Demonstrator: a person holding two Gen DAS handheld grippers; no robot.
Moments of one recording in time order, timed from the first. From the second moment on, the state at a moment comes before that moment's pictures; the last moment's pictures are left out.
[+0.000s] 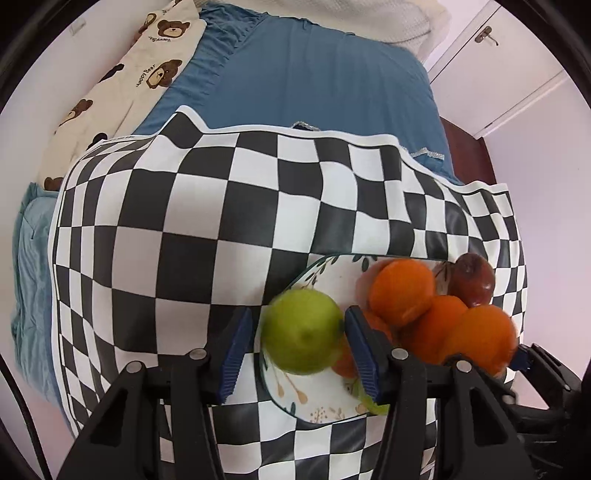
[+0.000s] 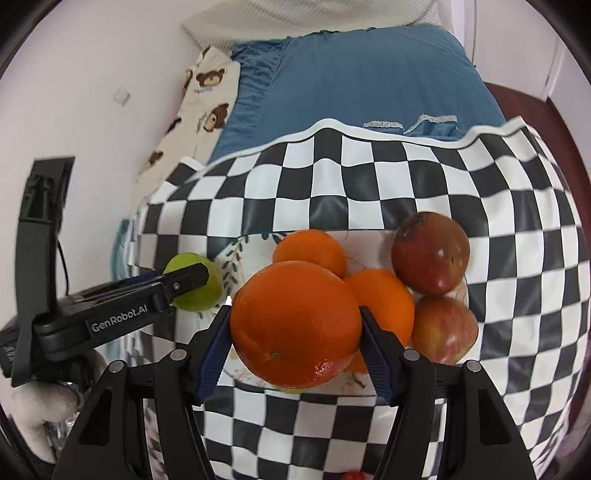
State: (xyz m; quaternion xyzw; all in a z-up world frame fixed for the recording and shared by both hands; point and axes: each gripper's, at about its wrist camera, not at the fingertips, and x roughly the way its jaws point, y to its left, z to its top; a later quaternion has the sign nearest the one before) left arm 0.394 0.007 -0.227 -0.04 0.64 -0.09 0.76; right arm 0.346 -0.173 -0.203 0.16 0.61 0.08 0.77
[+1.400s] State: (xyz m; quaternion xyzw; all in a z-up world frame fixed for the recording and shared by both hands) left arm 0.272 0.003 -0.183 0.02 0.59 -0.06 0.80; right arm 0.262 -0.190 -0.199 0.08 0.60 0.00 0.80
